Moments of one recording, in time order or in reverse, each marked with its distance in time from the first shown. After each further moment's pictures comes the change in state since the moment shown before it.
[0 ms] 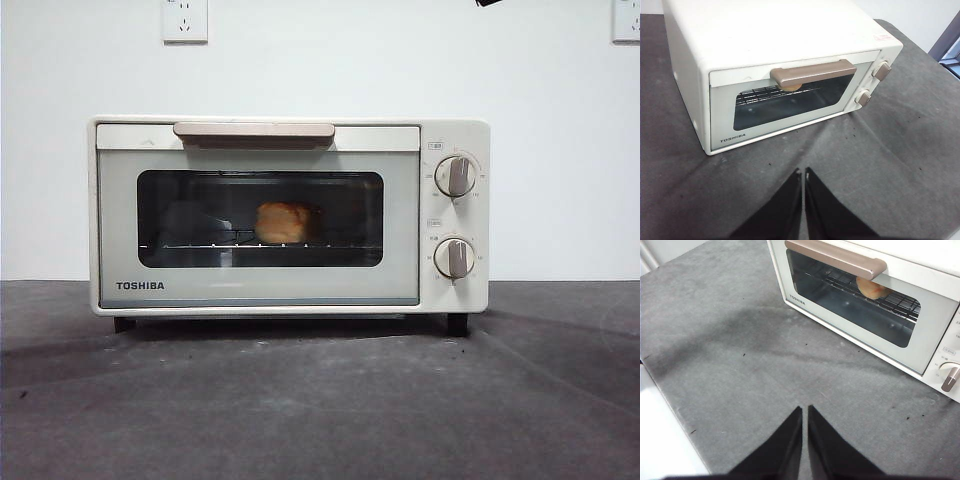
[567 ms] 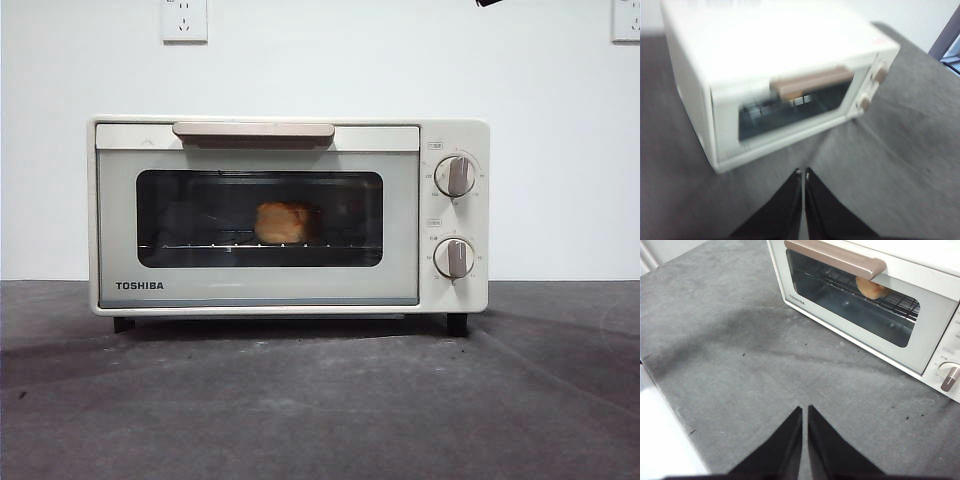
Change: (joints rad) left arm 0.009 -0.036 -0.001 0.044 0.000 0.076; right arm 0.000 0.000 0.000 0.000 0.001 0.000
